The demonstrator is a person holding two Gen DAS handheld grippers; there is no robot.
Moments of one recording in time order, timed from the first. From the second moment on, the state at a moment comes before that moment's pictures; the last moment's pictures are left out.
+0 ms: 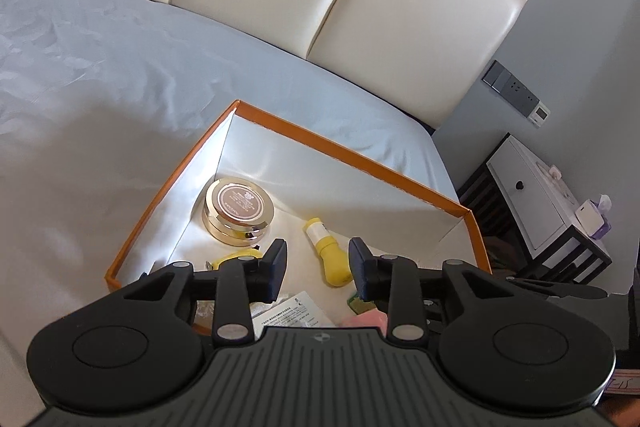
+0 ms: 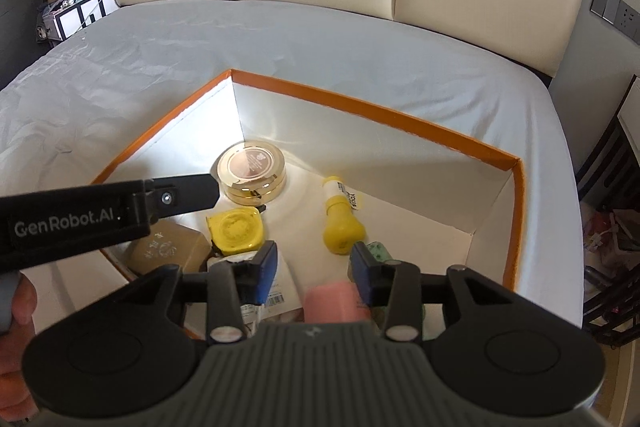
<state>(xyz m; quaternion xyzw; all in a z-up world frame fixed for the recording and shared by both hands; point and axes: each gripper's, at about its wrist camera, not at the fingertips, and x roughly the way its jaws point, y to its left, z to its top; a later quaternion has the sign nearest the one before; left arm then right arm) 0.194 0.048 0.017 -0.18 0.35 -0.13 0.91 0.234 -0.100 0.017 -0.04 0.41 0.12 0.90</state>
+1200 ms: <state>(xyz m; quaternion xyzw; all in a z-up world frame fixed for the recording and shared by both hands) 0.128 0.094 -0.033 -0.15 0.44 -0.05 0.89 0.130 -0.100 -0.043 0.10 0.47 0.12 0.87</state>
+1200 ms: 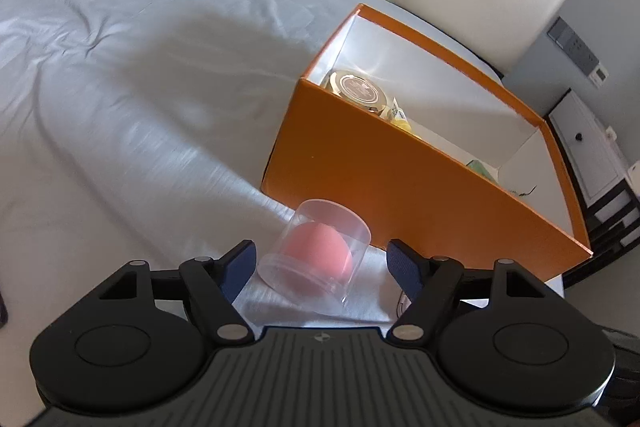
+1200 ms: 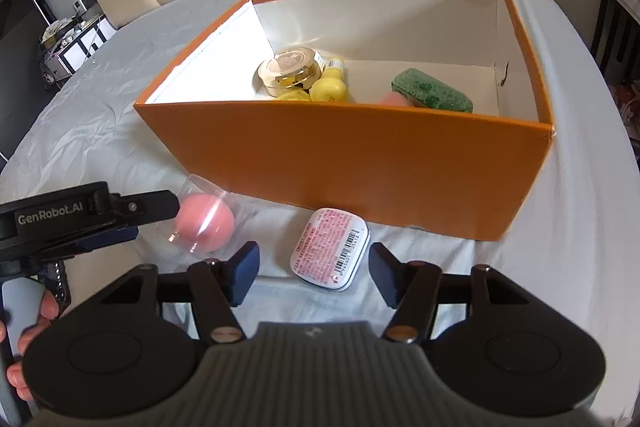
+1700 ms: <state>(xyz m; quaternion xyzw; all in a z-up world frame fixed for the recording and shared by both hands) 0.165 0.081 -0.070 -0.10 0.48 -0.04 0.87 0.162 -0.095 -0.083 0.13 0.52 0.10 0.84</state>
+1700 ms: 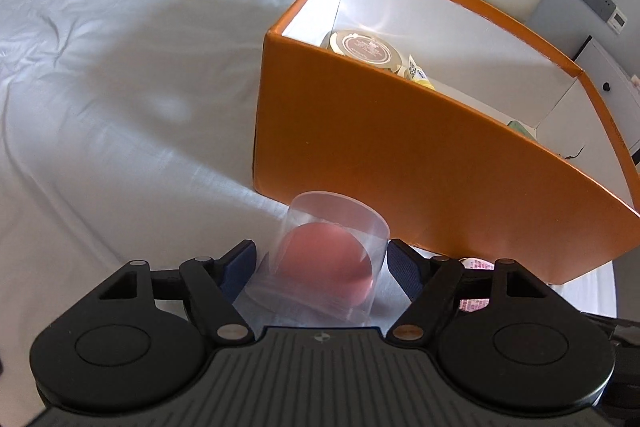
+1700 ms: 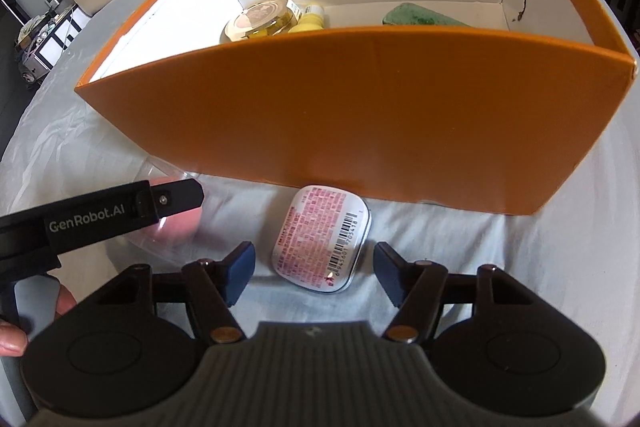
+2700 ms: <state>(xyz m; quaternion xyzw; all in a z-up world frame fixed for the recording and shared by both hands) 0.141 0.092 -0.050 -0.13 0.45 -0.04 0.89 0.142 -0.087 -0.053 0.04 0.47 0.13 0.87</state>
